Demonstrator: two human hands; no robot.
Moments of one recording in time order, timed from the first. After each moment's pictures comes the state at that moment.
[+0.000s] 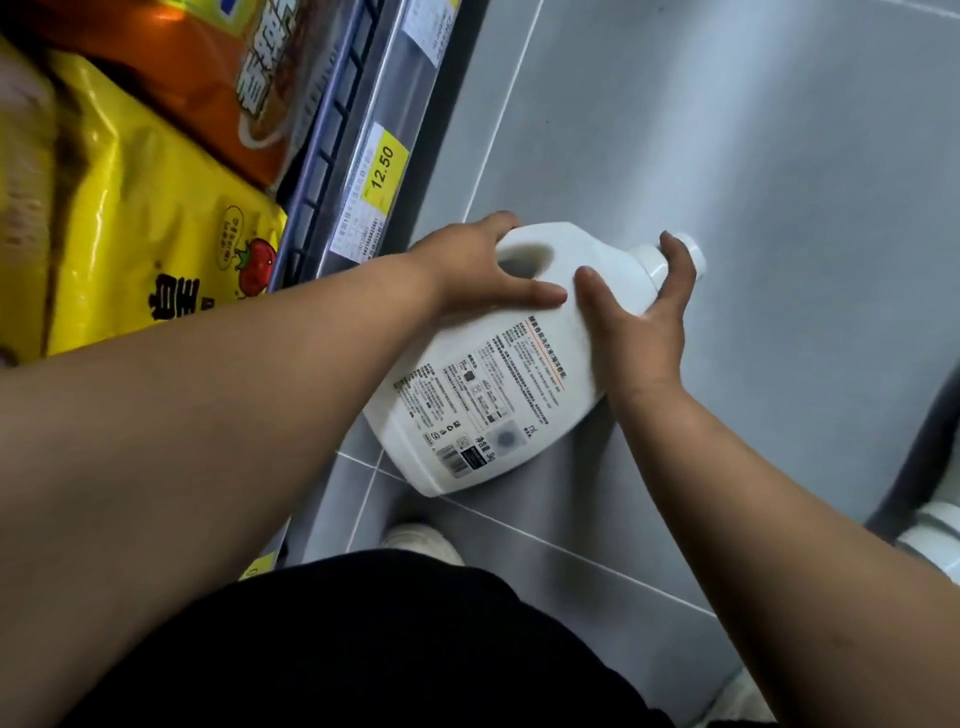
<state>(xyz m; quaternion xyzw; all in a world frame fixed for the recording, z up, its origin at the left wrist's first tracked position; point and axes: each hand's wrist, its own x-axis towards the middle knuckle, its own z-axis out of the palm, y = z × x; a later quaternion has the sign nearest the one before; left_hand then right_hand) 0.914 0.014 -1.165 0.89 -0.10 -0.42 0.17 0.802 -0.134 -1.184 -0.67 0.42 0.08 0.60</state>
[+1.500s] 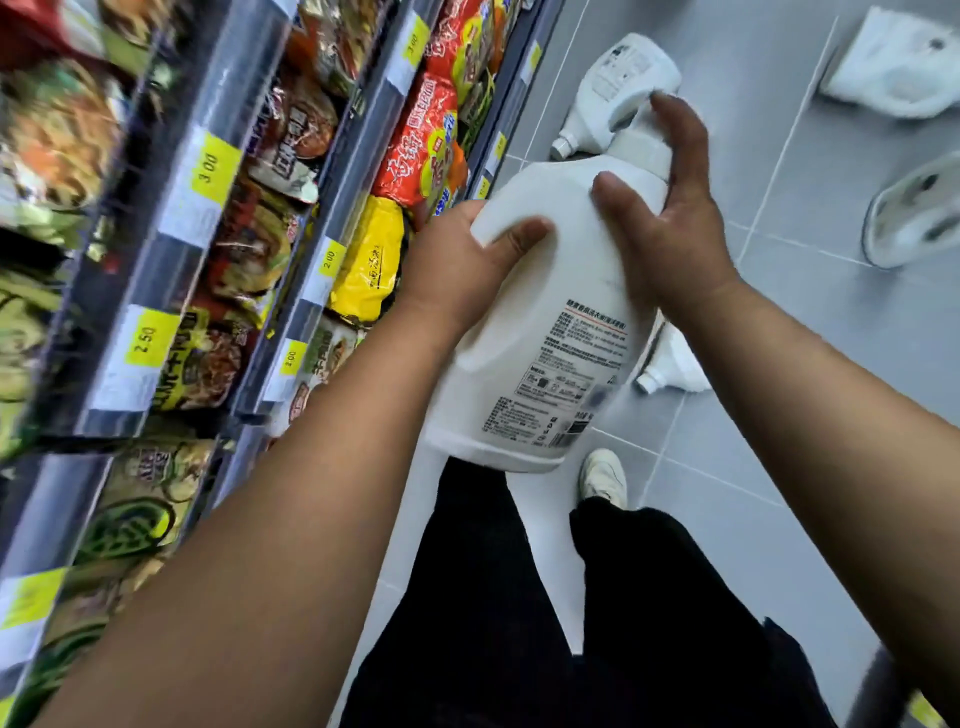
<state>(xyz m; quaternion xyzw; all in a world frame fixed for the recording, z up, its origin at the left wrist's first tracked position) 0.708 -0.042 -0.532 0.90 0.02 -0.14 0.40 0.691 -0.234 -0.552 -0.80 0.11 -0.02 0.60</state>
